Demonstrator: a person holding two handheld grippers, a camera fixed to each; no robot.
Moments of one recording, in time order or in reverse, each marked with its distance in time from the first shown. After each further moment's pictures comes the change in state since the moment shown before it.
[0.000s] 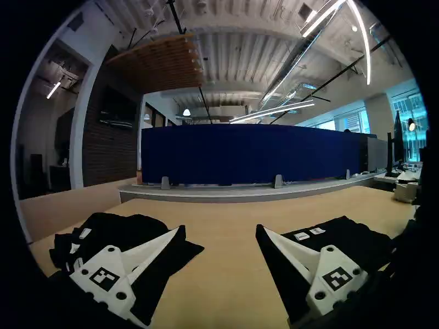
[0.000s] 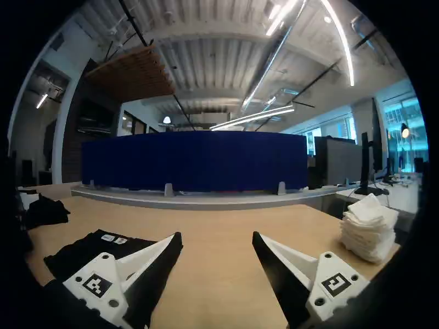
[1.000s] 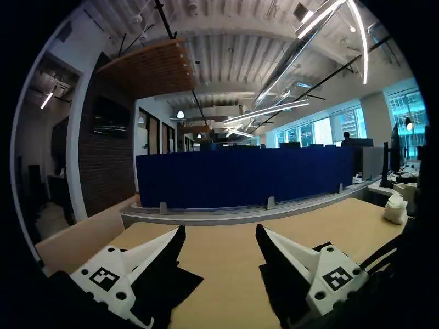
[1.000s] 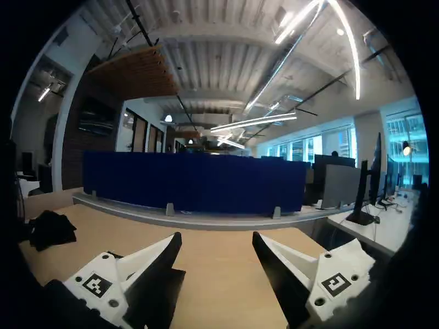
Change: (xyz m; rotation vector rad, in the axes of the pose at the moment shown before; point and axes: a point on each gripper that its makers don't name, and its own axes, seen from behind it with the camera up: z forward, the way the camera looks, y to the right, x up) left arm 0.153 0.016 -0.015 -0.034 -0.022 0.041; right arm 0.138 -0.007 -0.017 -0.010 -0.023 -0.051
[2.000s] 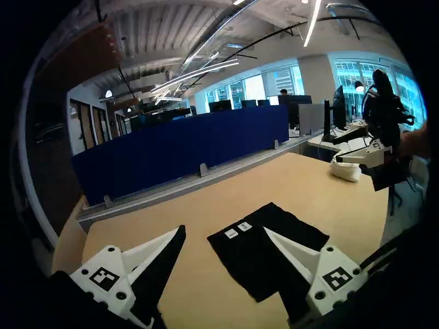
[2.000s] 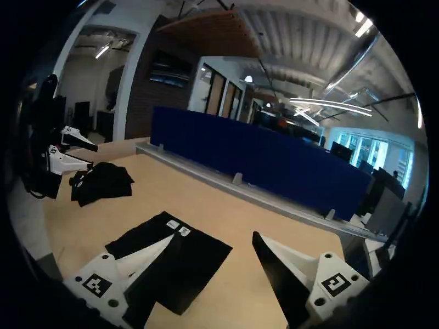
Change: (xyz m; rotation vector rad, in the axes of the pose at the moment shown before) left arm -0.007 0.096 -0.030 -0.439 -0.253 0.186; right arm 0.011 -0.085 -0.029 0.466 -0.283 -0.253
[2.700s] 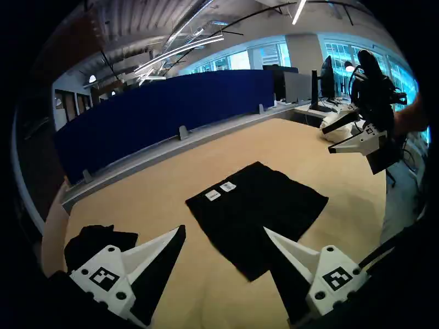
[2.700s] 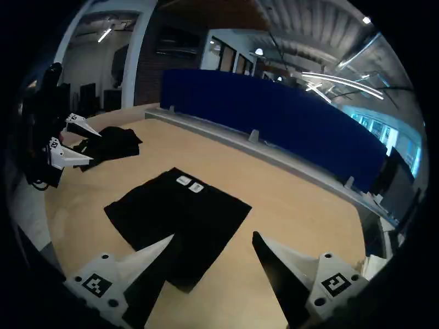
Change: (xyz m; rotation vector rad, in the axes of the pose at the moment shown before) left arm -0.108 0.035 0.035 -0.088 -0.160 0.037; right arm -0.118 -0.028 0.032 0.075 -0.184 0.009
